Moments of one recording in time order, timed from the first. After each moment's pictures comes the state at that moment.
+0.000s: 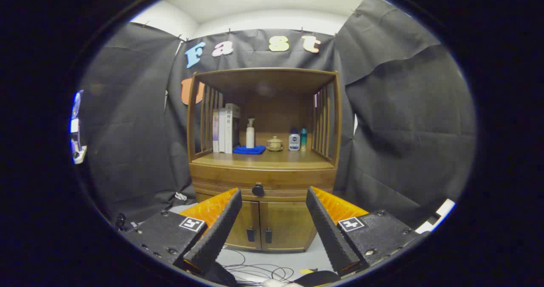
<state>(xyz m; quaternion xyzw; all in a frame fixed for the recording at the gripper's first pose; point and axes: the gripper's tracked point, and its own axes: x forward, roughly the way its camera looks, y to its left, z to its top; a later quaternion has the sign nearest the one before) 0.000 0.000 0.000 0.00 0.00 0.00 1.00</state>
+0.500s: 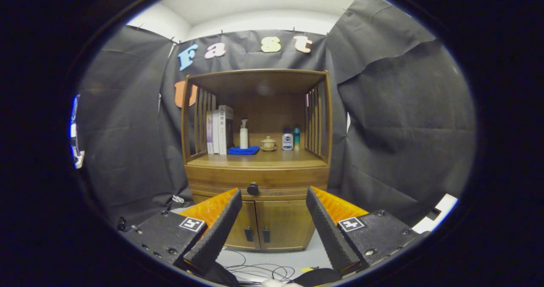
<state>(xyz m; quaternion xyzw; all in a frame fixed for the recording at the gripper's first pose) -0.009 -0.007 -0.006 0.01 0.00 -0.02 1.00</state>
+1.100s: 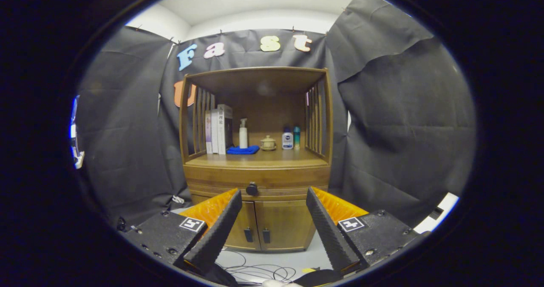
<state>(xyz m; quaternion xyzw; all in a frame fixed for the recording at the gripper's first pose) 0.013 -0.010 -0.008 0.01 0.00 -0.01 1.00</state>
